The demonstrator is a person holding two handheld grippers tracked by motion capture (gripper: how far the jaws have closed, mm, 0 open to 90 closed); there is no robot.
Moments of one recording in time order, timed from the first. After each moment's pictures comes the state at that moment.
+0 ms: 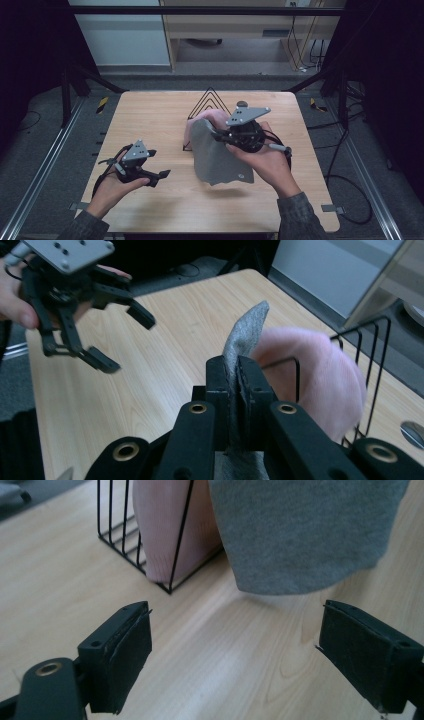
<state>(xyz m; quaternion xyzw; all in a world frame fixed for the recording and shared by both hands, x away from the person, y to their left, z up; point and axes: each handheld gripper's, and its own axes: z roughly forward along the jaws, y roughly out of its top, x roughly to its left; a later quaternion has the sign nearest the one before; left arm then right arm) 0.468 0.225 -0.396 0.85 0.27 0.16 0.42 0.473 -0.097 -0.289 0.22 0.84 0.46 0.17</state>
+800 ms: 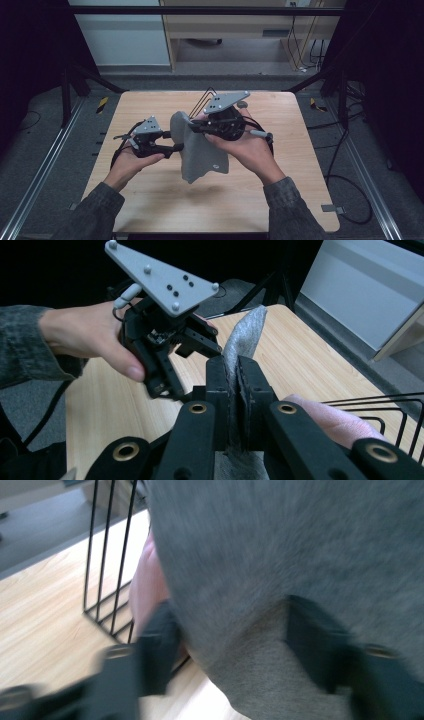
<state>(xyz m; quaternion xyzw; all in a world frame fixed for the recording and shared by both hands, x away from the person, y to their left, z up) 0.523 0.197 -0.379 0.83 0.23 0.12 0.50 0.483 -0.057 -0.261 0.18 0.84 0.49 0.15</state>
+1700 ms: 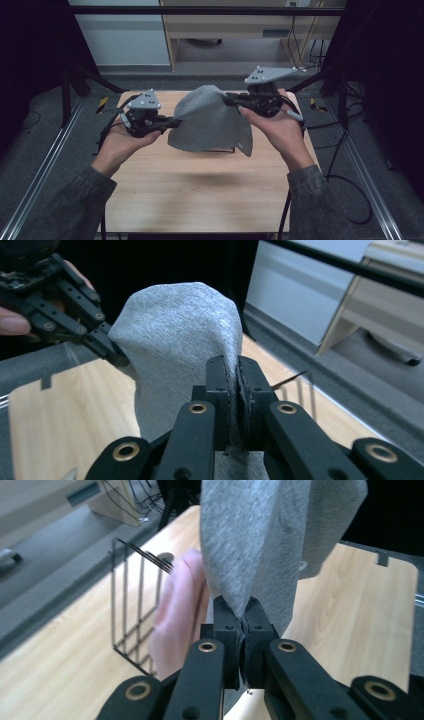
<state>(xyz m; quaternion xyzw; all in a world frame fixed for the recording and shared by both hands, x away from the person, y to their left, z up) 0.507 0.179 -0.258 0.86 0.21 0.17 0.44 0.508 -0.127 -0.220 0.26 0.80 0.51 0.20</state>
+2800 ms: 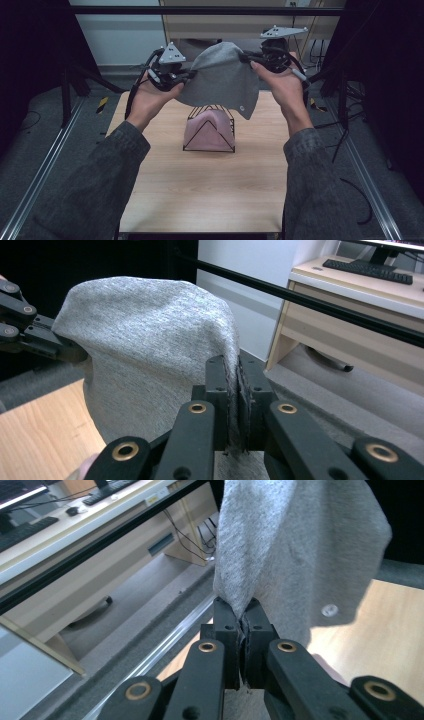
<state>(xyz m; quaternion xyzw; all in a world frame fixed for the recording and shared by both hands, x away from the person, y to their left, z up) 0.596 0.133 -0.224 0.81 0.22 0.30 0.45 0.613 -0.161 -0.202 0.31 0.75 0.52 0.27</state>
